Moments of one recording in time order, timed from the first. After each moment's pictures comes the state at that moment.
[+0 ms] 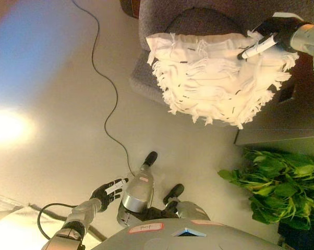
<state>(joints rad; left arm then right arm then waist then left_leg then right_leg) 0.03 0.36 -0.20 1.04 -0.41 -0.01 -0.30 -1.34 -0.86 0.74 1.12 0.05 0.13 0.49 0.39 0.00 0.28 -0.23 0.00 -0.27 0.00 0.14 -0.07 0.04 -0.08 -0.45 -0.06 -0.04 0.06</state>
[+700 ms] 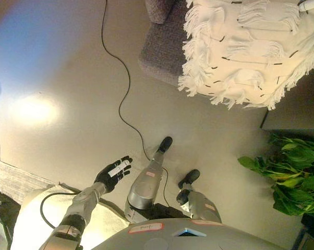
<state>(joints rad) 0.03 0.38 -0.21 0.89 -0.59 -0.06 -0.40 -1.54 -0.88 0.74 1.29 0.06 0.30 0.17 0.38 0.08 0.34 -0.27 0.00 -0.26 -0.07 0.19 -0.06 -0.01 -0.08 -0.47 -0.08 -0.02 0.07</state>
